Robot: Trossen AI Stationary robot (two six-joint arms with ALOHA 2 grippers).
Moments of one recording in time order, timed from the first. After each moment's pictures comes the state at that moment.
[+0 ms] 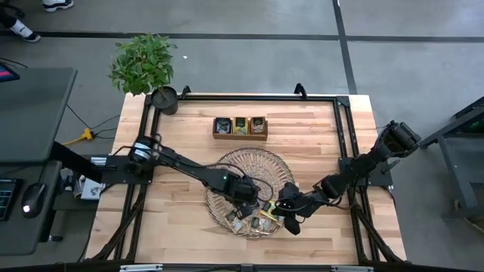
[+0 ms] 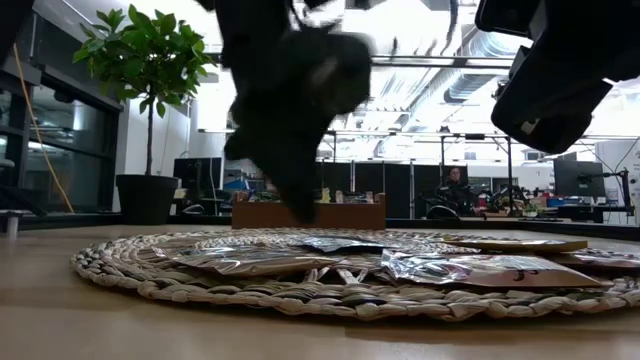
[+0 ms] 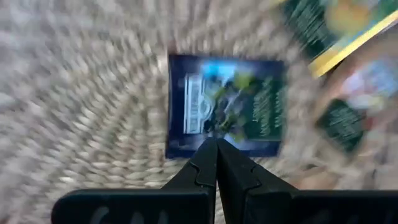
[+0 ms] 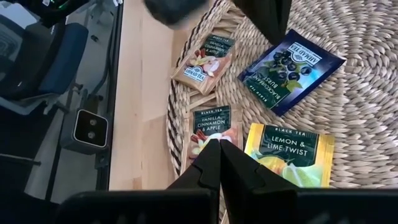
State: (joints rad) left arm -0.29 2.02 1.49 -0.66 -0.07 -0.75; right arm 0.58 1.52 0.71 0.15 0.24 0.81
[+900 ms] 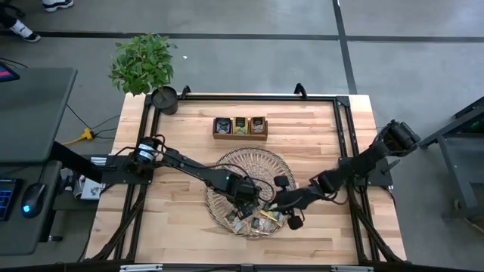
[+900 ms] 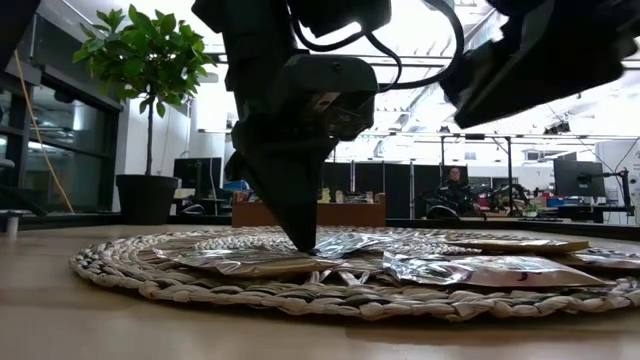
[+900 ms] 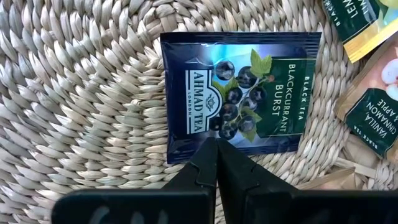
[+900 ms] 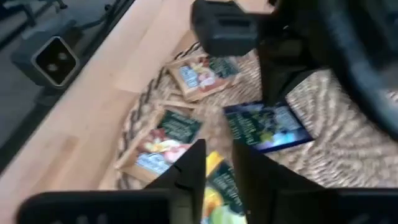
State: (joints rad) left arm -0.28 2.08 1.49 -0.65 -0.01 -0.74; right arm 0.50 1.52 0.71 0.17 0.18 0.18
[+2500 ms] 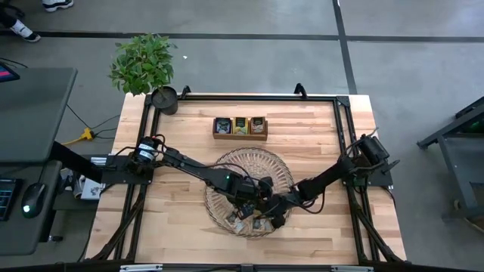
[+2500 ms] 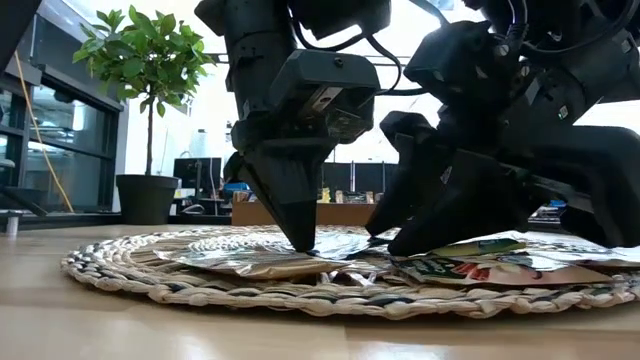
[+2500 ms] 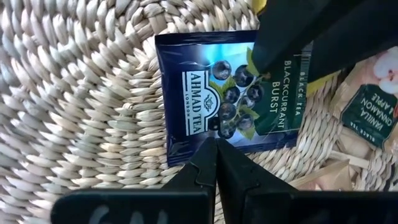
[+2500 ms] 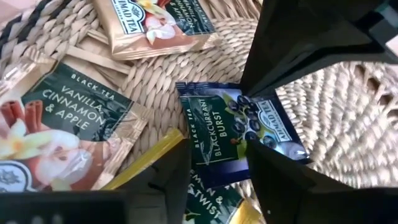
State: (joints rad) left arm -0.28 2.08 1.49 -0.64 0.04 -0.76; right arm 0.43 1.90 0.82 0.32 0.33 -0.18
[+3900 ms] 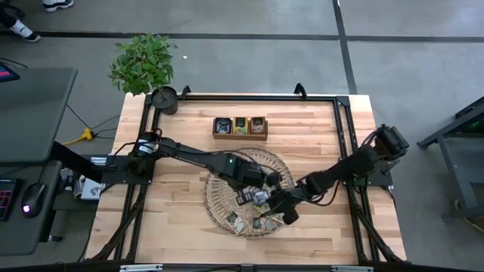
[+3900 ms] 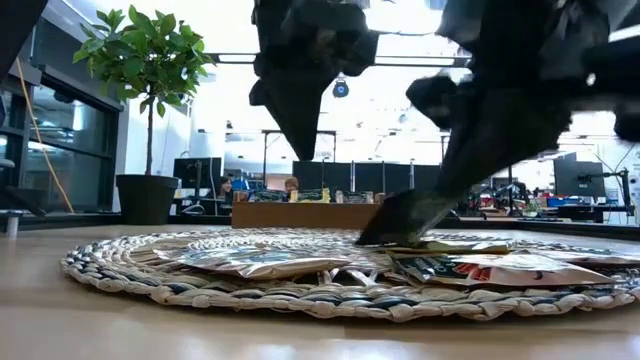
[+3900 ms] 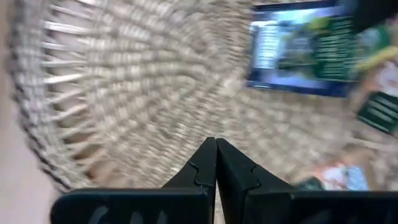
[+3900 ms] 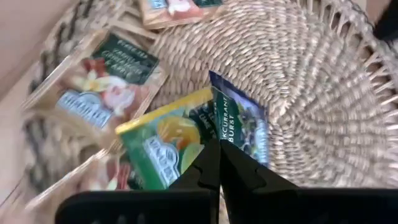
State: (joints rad) left arm -0.21 2.05 1.77 -1.07 -0.12 -0.57; right arm 0.44 1.67 0.85 -0.06 0.23 -0.10
